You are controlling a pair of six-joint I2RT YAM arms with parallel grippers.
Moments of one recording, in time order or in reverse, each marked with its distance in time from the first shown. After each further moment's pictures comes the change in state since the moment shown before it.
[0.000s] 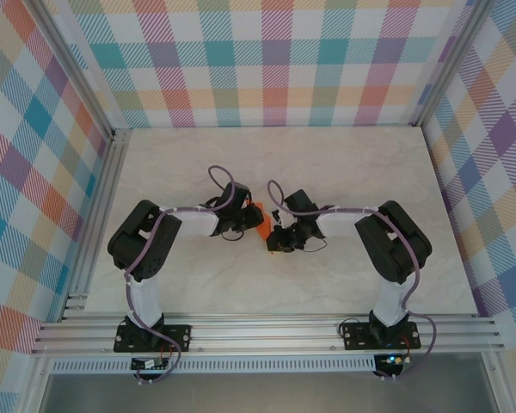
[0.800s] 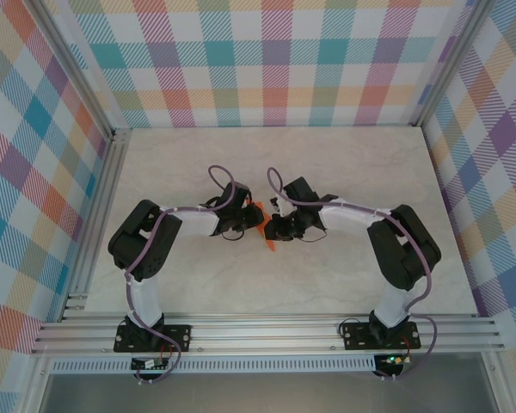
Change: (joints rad) left arm 0.000 0.003 0.002 0.008 0.000 0.000; right arm -0.002 -0.048 0.118 -0.106 0.040 -0.021
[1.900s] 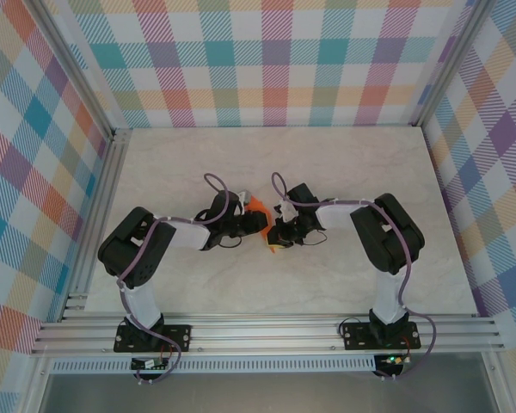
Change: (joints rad) left arm 0.002 -0.088 -0.208 0.330 0.190 0.040; right arm -0.059 0.138 -0.032 0.084 -0.127 0.057
